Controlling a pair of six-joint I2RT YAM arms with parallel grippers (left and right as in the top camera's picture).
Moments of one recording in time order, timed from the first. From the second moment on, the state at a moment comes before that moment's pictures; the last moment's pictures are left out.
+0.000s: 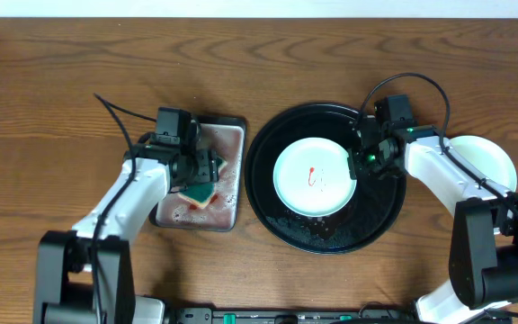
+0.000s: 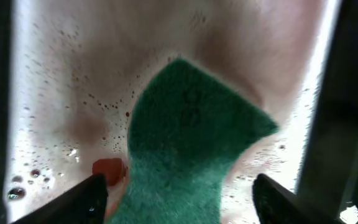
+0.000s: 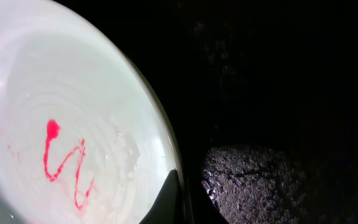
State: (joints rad) left arm -0.15 1.59 0.90 -0.56 0.12 -0.24; right arm 0.17 1.76 1.03 -0.60 -0.27 0.04
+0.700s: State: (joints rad) left arm -0.15 1.62 0.90 -0.63 0.12 -0.29; right arm 0.17 1.76 1.03 -0.59 -0.27 0.04
